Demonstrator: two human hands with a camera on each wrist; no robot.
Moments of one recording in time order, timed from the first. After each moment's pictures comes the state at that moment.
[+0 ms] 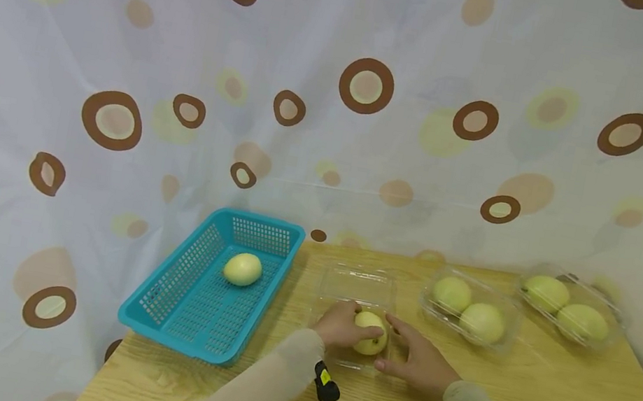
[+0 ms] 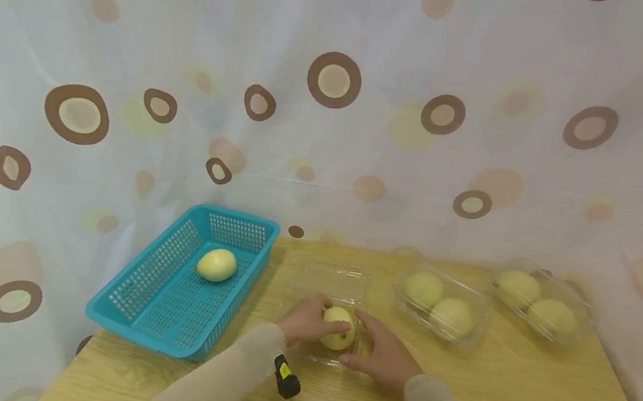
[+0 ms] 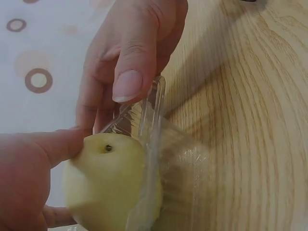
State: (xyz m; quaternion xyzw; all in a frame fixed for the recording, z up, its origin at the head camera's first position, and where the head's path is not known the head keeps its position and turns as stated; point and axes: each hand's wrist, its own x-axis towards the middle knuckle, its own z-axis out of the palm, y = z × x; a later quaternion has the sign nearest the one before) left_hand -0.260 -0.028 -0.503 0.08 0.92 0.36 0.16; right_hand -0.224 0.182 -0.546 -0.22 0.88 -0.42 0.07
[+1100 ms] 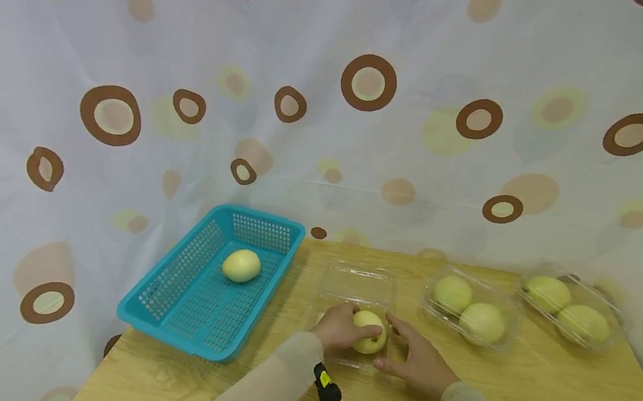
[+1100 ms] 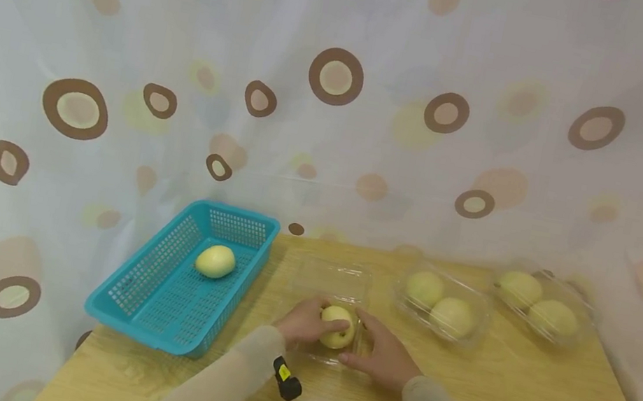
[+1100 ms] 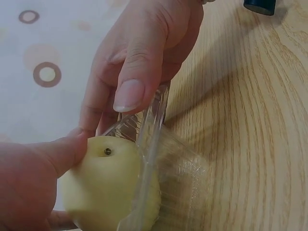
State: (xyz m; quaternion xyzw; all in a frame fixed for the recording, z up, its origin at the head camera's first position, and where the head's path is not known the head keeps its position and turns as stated) left_hand -0.256 -0.027 -0.508 0.06 0.91 0.39 0.15; right_hand -0.226 0.181 -0.550 -0.21 0.87 -0.44 0.08
